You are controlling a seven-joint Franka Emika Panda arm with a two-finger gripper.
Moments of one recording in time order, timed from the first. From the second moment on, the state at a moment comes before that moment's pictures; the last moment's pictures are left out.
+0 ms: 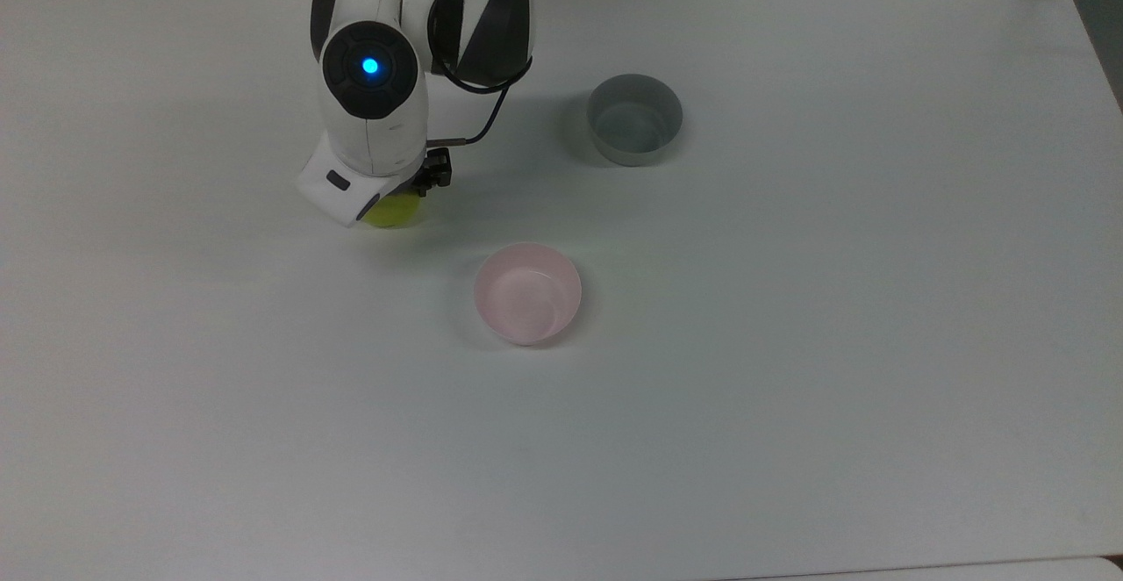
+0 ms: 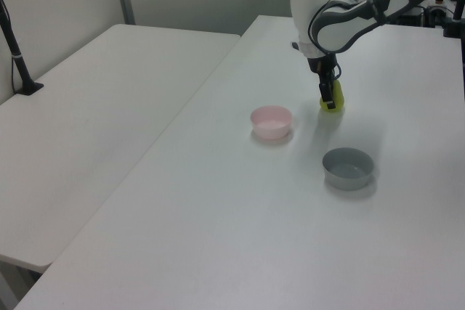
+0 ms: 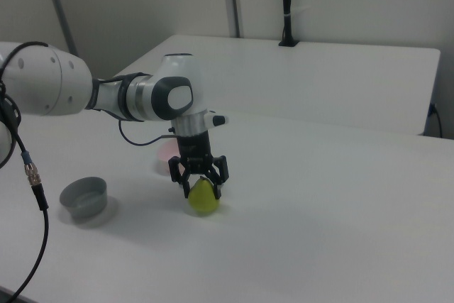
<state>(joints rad) 0.07 0.44 -0.16 -1.71 -0.14 1.93 -0.24</state>
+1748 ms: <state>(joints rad) 0.32 0.43 -0.25 -1.50 0.06 2.01 -0.03</state>
